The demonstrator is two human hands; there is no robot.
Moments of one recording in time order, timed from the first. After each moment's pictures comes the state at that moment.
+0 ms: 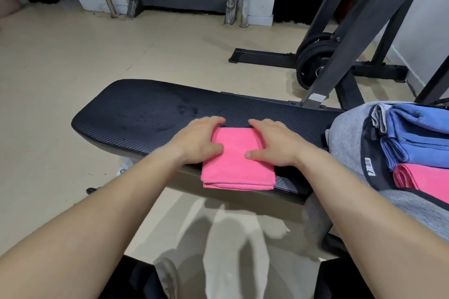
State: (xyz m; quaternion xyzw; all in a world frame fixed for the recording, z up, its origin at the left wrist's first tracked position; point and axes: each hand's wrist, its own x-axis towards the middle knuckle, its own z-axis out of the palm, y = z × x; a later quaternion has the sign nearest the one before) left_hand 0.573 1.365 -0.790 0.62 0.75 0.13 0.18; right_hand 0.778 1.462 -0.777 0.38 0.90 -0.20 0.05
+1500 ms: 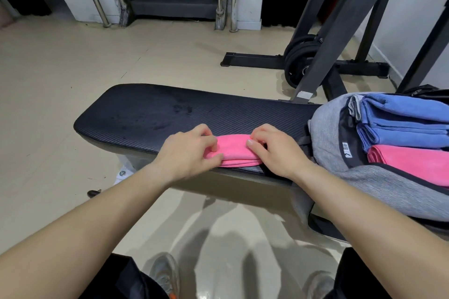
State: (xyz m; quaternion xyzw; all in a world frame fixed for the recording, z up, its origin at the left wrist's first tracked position) left_hand 0.602 1.304 -0.780 0.68 0.73 0.07 0.01; right_hand 0.820 1.417 -0.798 0.37 0.89 -0.22 -0.16
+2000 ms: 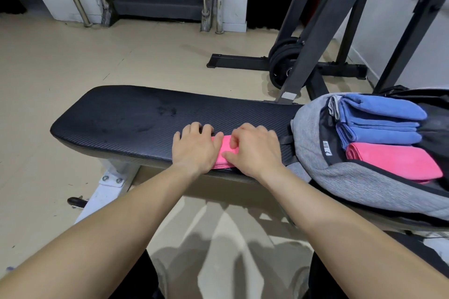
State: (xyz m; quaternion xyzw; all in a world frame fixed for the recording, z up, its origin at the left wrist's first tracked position) left_hand 0.647 1.356 -0.817 0.55 0.83 0.11 0.02; right_hand 0.798 1.393 -0.780 0.47 0.87 -0.07 -0.11
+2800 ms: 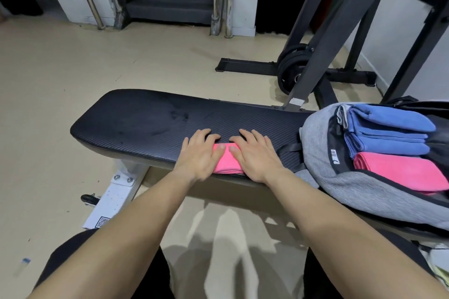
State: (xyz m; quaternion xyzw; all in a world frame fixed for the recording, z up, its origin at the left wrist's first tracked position) left_hand 0.617 1.342 -0.823 0.61 0.78 0.13 0.11; right_hand 0.786 1.418 -0.812 0.42 0.90 -0.14 0.00
